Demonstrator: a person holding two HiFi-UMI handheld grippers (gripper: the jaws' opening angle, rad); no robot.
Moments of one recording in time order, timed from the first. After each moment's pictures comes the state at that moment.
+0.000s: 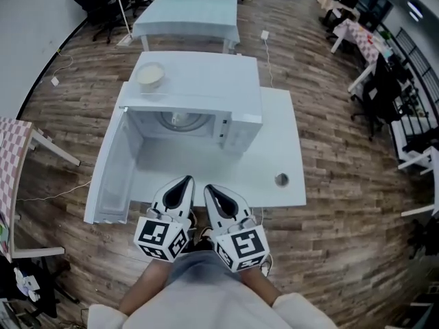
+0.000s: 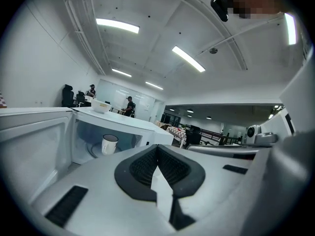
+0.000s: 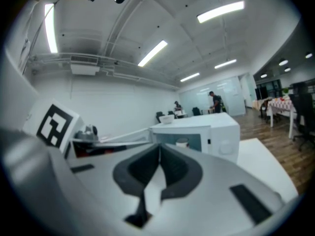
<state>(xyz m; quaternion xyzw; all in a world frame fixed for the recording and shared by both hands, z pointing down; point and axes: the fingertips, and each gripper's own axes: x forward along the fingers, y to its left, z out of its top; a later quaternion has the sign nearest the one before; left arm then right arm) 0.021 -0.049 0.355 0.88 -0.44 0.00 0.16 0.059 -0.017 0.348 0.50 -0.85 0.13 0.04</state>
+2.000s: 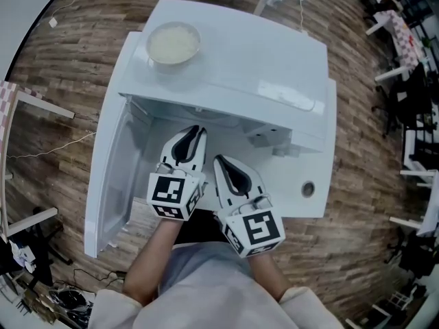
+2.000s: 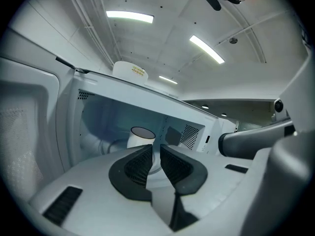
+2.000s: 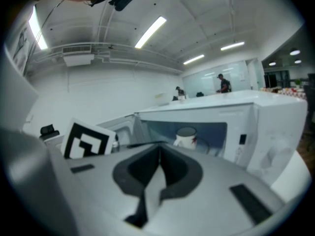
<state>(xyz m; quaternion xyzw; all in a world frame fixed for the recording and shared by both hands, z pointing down) -0.027 -0.241 0.461 0.84 -0.51 0.03 0.19 0.006 -0.174 0.418 0.47 -0.86 0.18 0.11</state>
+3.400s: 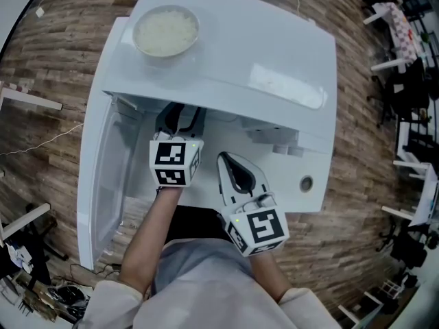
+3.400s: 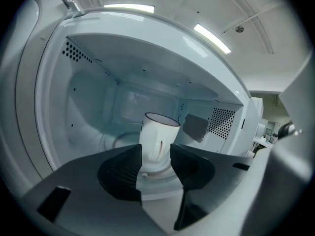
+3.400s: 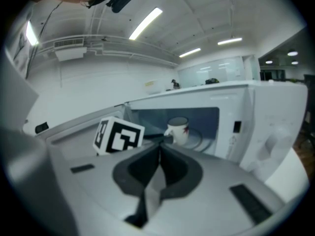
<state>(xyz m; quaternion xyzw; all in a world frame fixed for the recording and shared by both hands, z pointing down) -0.033 -0.307 0.525 0.82 -0.52 0.07 0.20 0.018 -0.184 0.451 0.49 -0.84 0.21 0.15</state>
